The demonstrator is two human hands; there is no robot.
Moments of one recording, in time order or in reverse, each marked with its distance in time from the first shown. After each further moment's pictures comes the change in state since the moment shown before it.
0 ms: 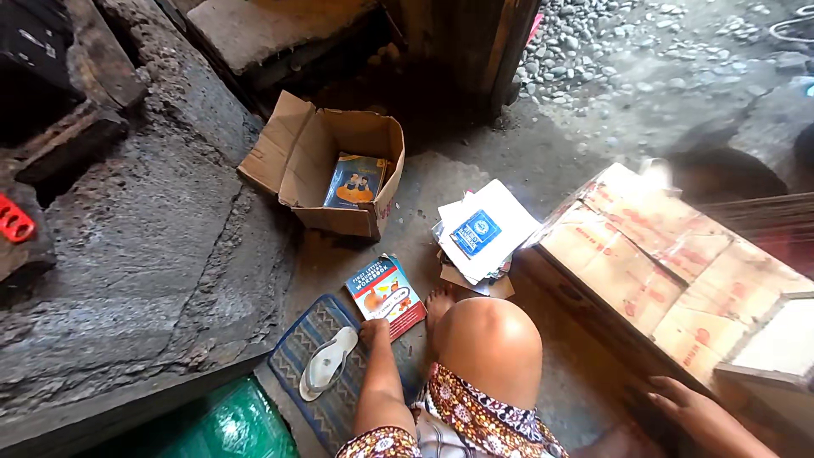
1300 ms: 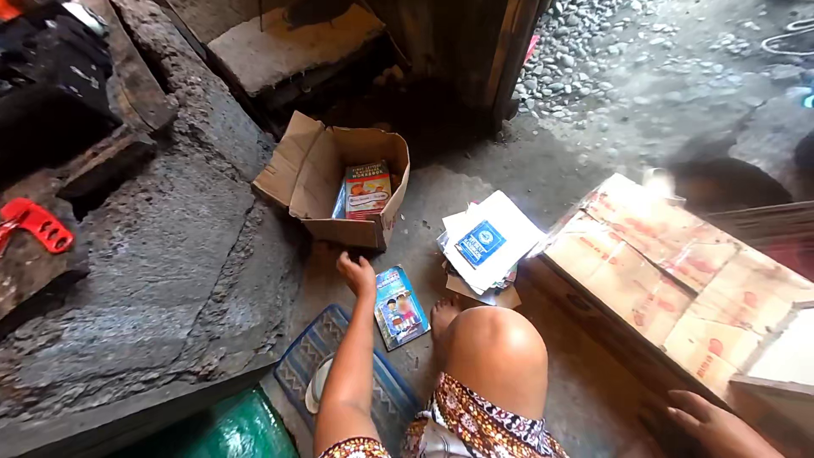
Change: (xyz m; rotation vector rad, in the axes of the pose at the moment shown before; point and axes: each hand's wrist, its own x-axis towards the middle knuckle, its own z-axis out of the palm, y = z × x) left_hand -0.024 0.107 -0.148 -0.543 0.396 0.772; right_hand -0.010 0.001 -0.004 0.029 0.004 -0.002
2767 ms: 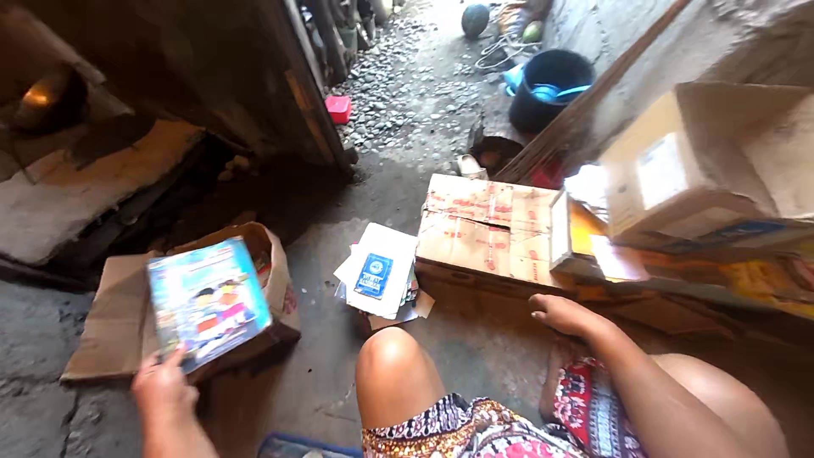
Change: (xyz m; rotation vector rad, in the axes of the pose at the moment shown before) left_hand 0.043 0.147 -0.125 -0.367 -0.224 0.132; right_hand -0.022 0.008 -0.016 0.081 0.080 -0.006
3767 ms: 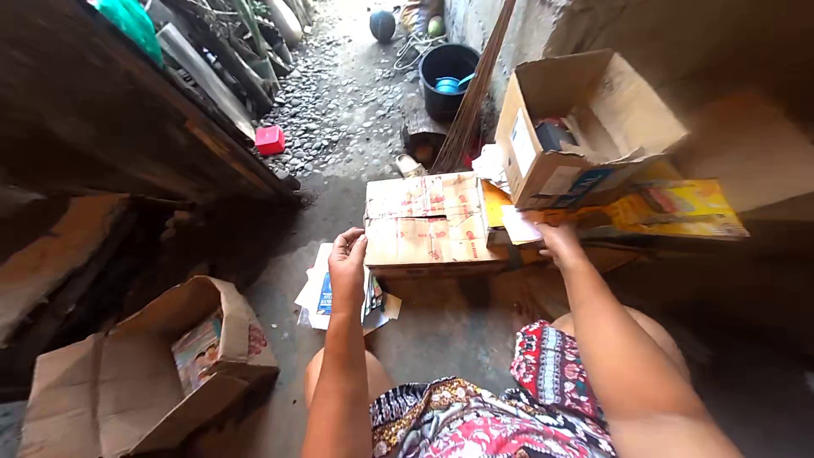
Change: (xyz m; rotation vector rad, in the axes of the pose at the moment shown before) left_hand -0.295 0.183 0.277 -0.307 -0.883 0.297; right_hand -0.051 0.097 -0.065 1.268 0.772 0.399
